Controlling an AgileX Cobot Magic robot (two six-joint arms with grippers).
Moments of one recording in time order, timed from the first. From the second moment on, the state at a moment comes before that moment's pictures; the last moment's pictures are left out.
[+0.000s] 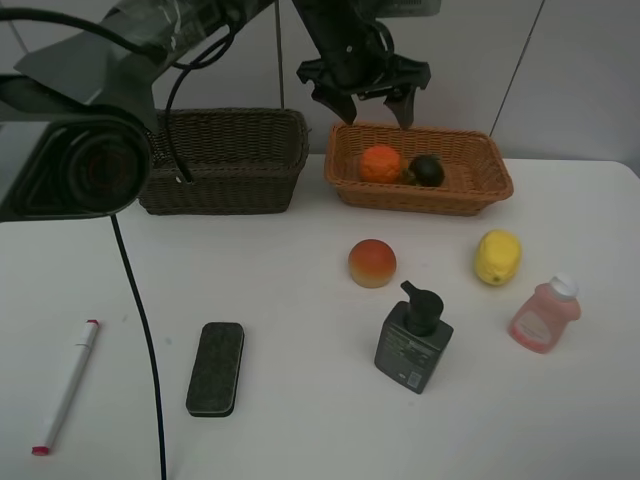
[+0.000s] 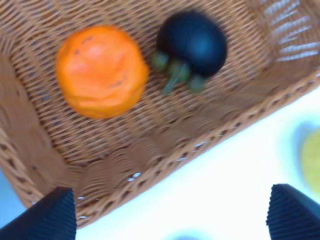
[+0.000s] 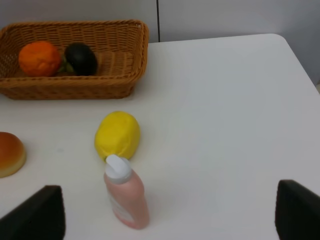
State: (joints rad) left arm -0.63 2.58 -2.71 -0.19 1.20 -0.07; right arm 0.01 0.00 -0.52 -0.11 1.07 0.07
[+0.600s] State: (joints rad) left arm -0.63 1.93 -1.81 -0.23 1.20 -0.12; right arm 0.01 0.00 -0.52 -0.11 1.07 0.07
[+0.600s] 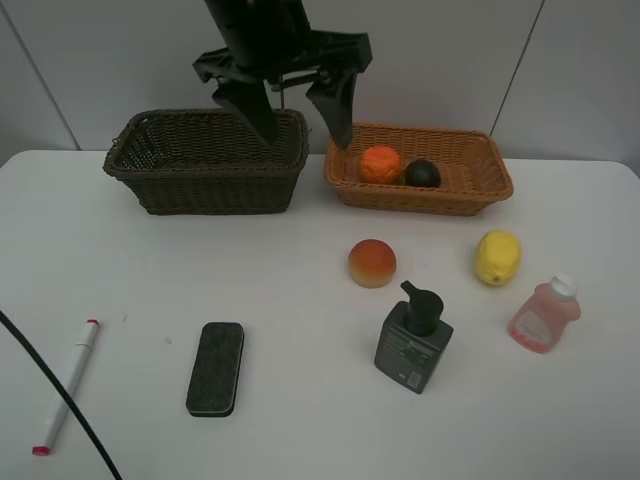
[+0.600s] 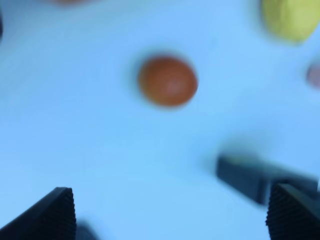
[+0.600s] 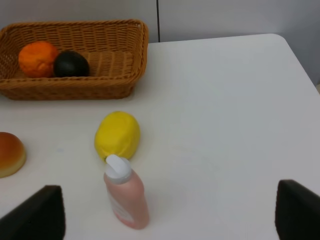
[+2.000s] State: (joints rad) left arm -0.63 2.07 -1.09 -0.14 0.83 -0.23; right arm 0.01 0.00 -0.52 -0.11 1.07 0.07
